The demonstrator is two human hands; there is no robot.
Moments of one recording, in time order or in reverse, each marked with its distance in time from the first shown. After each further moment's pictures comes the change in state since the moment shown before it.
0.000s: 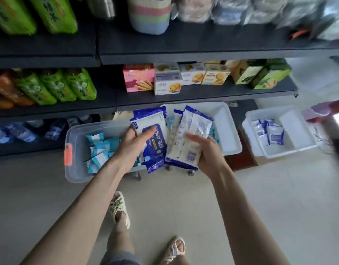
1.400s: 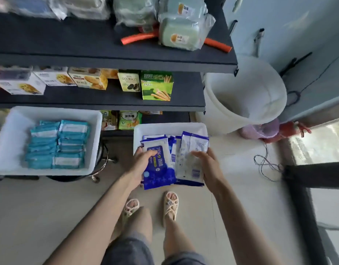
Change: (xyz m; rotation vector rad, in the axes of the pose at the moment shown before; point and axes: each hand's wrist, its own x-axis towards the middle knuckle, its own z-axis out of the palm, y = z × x) left_hand 0.157 -0.106 0.765 -0.107 0.244 -0.297; right_hand 0.109 -0.335 -0.709 -0.363 0.183 0.084
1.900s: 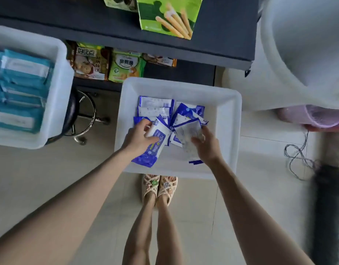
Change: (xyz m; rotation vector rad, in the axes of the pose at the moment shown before) left_hand 0.236 -0.117 0.010 0.728 0.055 0.168; right_hand 0.253 0.144 0.003 -0.769 -0.121 -0.085
